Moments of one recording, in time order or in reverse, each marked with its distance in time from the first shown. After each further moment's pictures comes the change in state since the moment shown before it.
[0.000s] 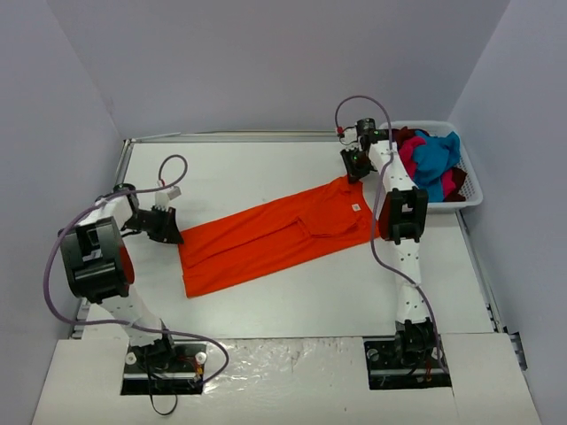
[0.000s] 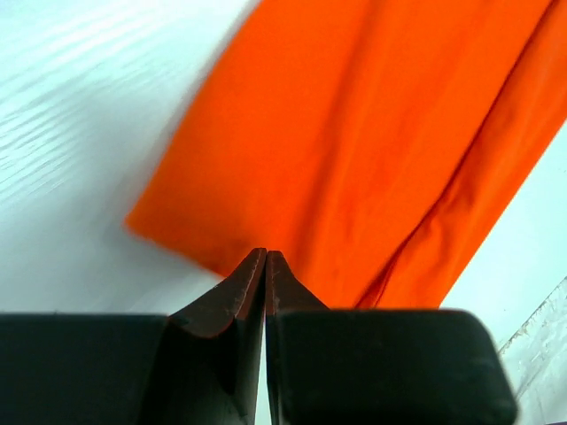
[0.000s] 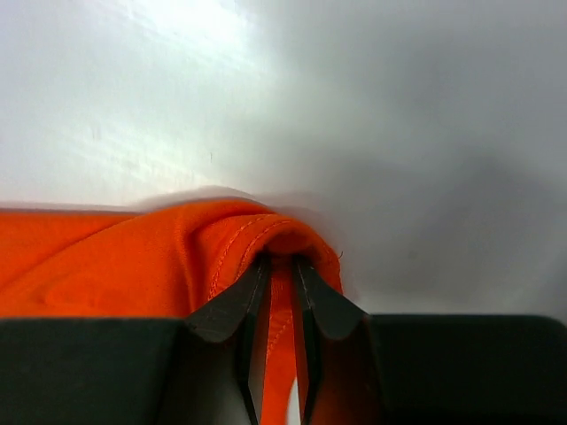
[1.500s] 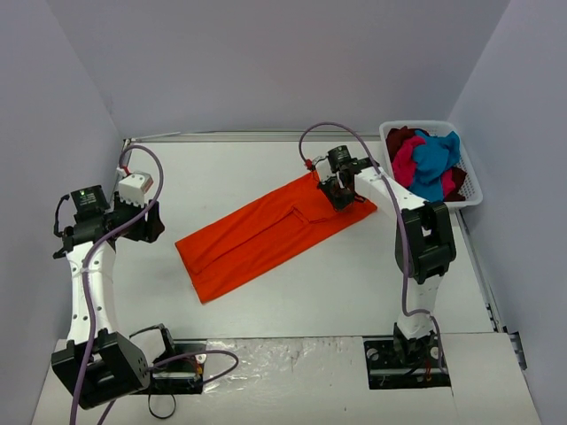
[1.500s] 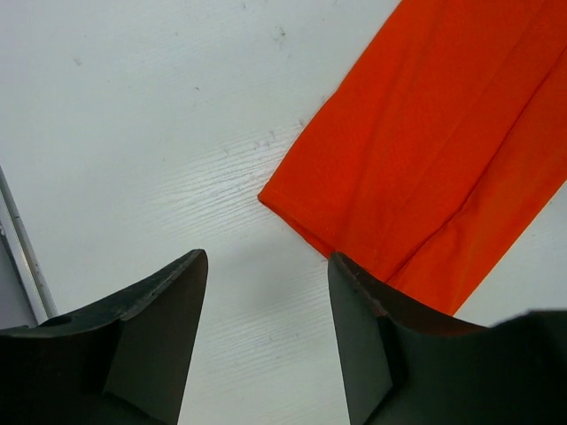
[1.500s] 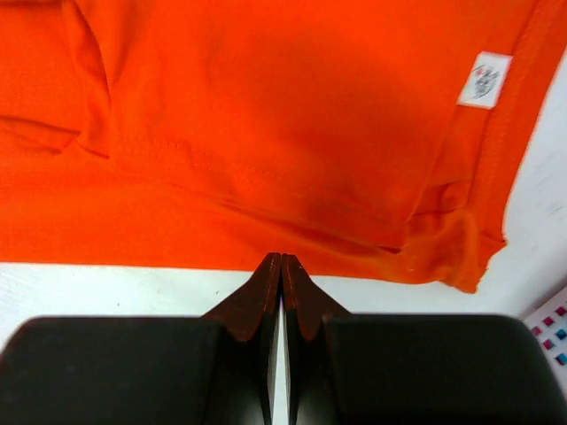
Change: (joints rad) left arm 0.077 -0.723 -0.109 0.002 -0.198 -0.186; right arm 0.256 -0.669 -0.917 0.336 0.130 -0.064
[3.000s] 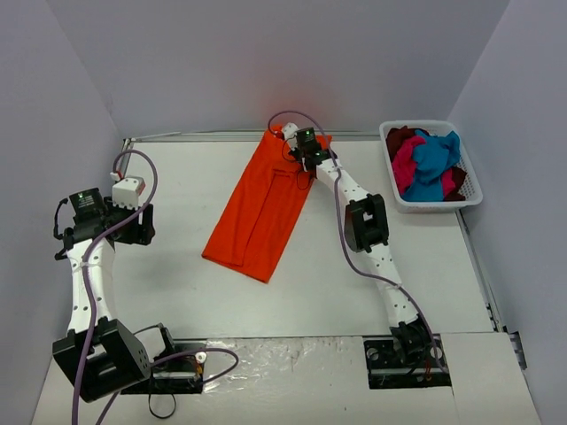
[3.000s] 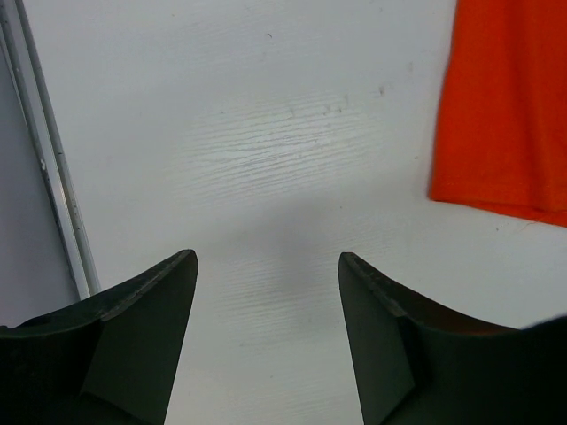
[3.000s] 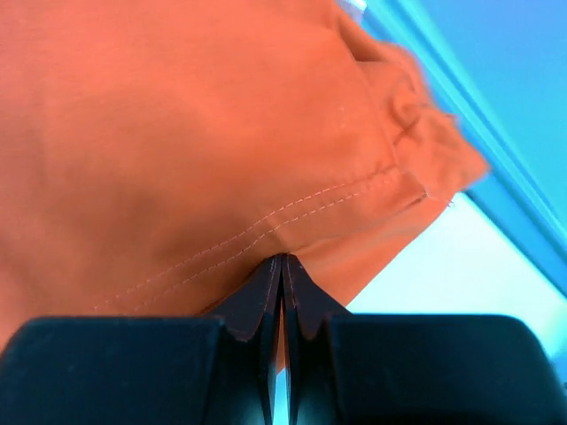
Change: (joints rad) left arm 0.042 0.034 -0.051 0.057 -0.142 -0.005; right arm 0.030 0.846 1.045 0.238 0.216 -0.165
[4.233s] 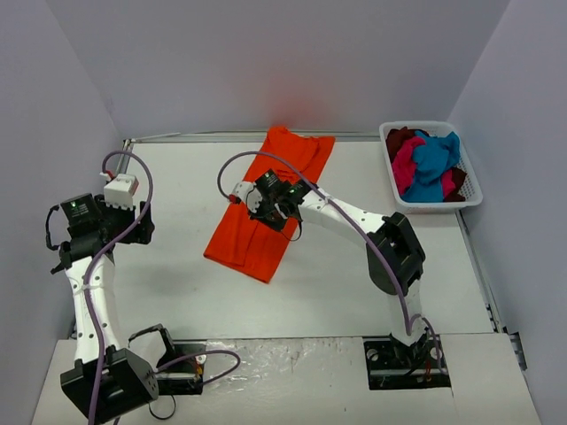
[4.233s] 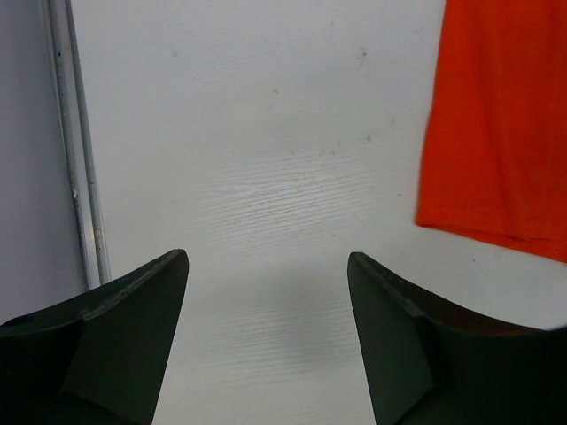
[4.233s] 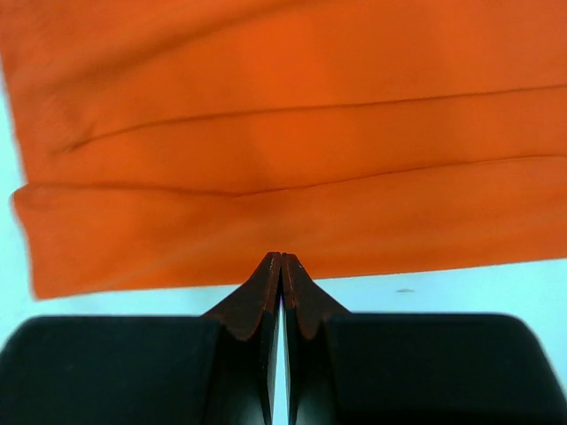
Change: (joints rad) left arm 0.019 -0.127 -0.019 0.044 0.044 -0.058; right arm 0.389 -0.798 -0.923 -0.159 -0.250 0.089
